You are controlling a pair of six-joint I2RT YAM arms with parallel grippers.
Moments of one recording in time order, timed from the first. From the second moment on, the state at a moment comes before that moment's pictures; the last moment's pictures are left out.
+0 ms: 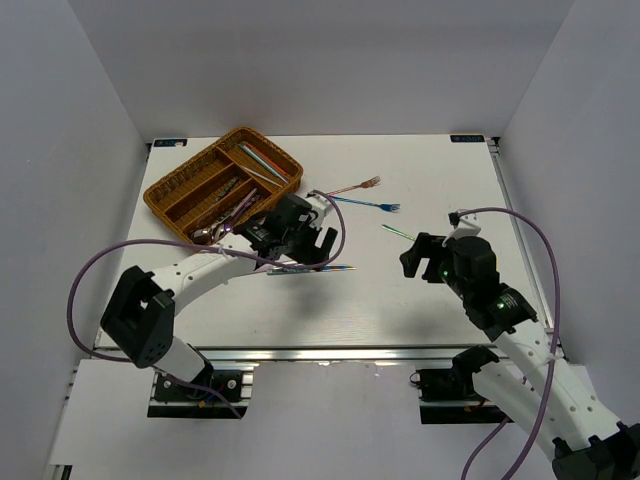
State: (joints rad) left arm -0.72 1.51 1.09 -0.38 0.00 -0.16; right arm 0.46 0.67 0.61 -0.43 0.10 0.41
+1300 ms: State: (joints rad) left arm -0.66 1.84 1.16 -0.48 0.09 0.12; right arm 0.46 0.66 0.61 -0.42 0.01 0.41
